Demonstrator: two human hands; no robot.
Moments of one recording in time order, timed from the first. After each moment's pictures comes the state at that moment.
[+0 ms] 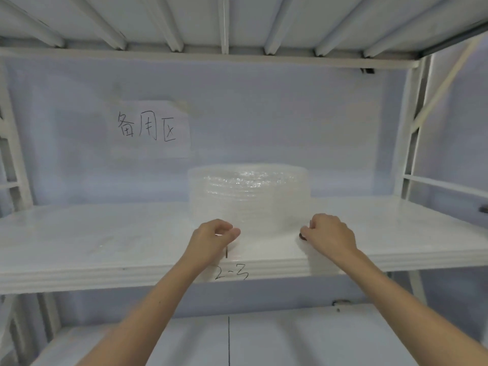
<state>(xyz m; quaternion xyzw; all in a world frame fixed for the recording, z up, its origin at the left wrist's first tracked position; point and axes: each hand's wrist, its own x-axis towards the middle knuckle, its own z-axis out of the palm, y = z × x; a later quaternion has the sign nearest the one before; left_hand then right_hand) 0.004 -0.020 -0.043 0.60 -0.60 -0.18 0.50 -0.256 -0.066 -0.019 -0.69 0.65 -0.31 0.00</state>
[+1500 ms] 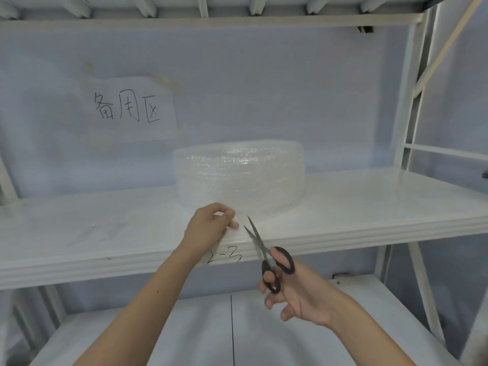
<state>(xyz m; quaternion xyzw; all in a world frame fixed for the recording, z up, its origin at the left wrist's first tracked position) -0.018 -0.030 -0.049 0.58 -0.57 -0.27 0.52 -0.233 0.011 -0.094 -0.50 0.33 -0.24 0.76</state>
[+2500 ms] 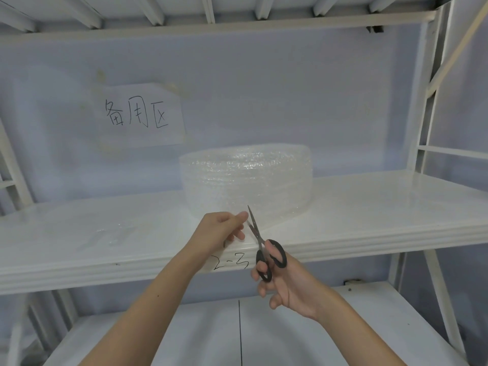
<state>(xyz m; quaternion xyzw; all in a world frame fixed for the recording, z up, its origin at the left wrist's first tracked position) -0.024 -0.017 -0.034 0.57 -0.57 -0.34 0.49 -0.204 -0.012 -0.093 -0.52 0.27 -0.30 0.75</state>
